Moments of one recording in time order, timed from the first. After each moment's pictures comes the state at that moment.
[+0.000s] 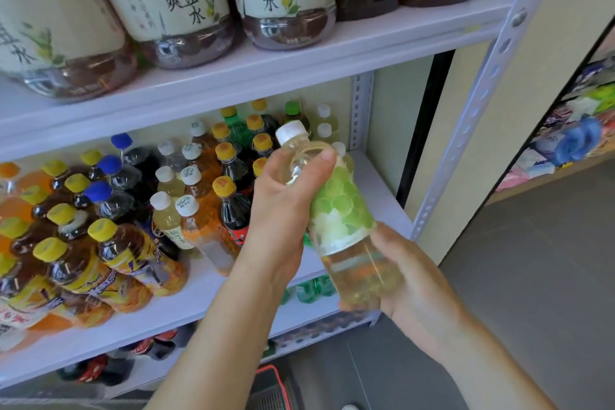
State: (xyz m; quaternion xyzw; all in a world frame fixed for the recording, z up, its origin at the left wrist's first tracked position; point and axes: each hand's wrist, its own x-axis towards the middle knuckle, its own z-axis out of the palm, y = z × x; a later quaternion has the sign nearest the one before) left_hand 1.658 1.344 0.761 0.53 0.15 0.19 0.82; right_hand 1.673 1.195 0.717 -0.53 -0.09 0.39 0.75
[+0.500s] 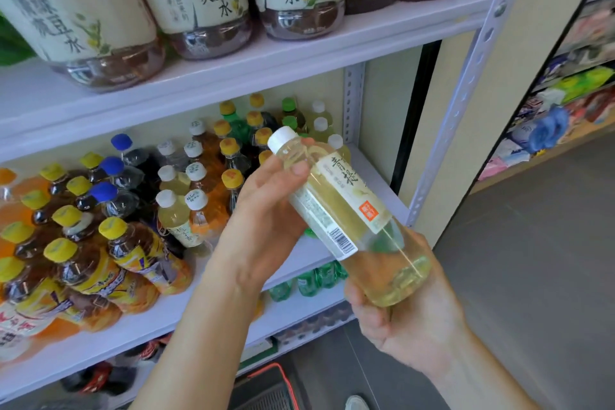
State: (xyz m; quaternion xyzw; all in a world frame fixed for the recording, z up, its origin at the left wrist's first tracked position) left_hand 1.617 1.379 0.766 0.51 -0.03 0.03 0.86; right_hand 1.627 1.193 0.720 -0.25 -0.01 0.54 0.80
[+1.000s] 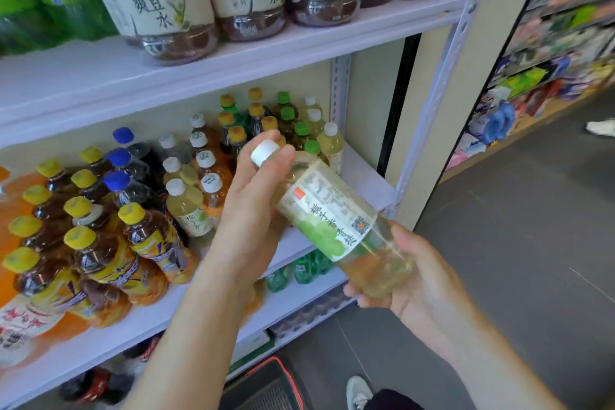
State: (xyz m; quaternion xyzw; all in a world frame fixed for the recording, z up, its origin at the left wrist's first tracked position) left_hand 1.555 1.407 0.772 0.57 0.06 0.07 0.82; right_hand 1.554 1.207 0.726 -0.47 -0.06 0.32 0.82
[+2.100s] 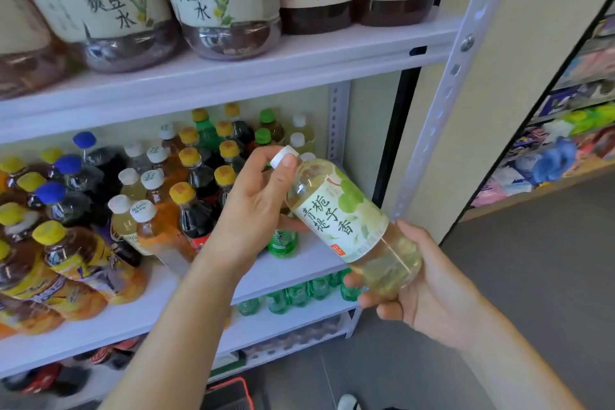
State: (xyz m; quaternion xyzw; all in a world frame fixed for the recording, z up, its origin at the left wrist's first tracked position) left_hand 1.676 1.335 0.759 0.69 0.09 0.17 0.69; right_hand 1.737 1.123 0.703 -0.43 -0.03 0.53 0.73
